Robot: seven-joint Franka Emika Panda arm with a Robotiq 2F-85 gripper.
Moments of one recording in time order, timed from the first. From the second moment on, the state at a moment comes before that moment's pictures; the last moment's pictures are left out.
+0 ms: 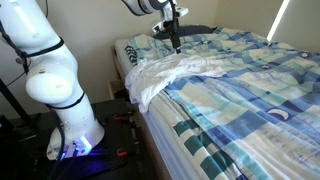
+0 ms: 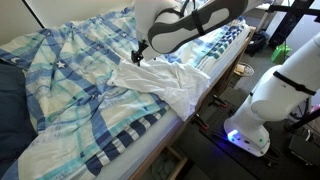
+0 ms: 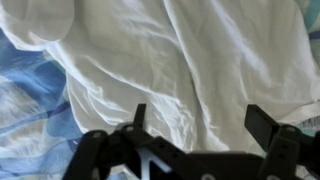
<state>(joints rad) 0.09 -0.16 0.28 -2.26 -0.17 2.36 0.68</state>
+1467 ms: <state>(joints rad) 0.18 0.22 0.18 -1.99 -0.22 2.36 0.44</state>
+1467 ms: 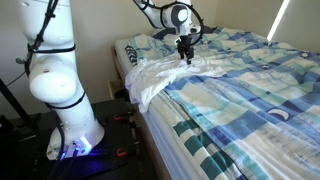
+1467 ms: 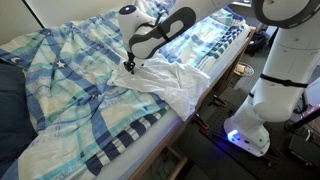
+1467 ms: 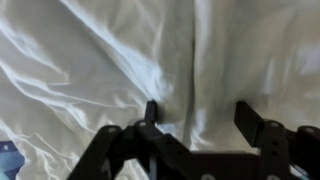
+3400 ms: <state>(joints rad) 0.19 0.05 0.13 -1.95 -0.26 2.35 0.48</state>
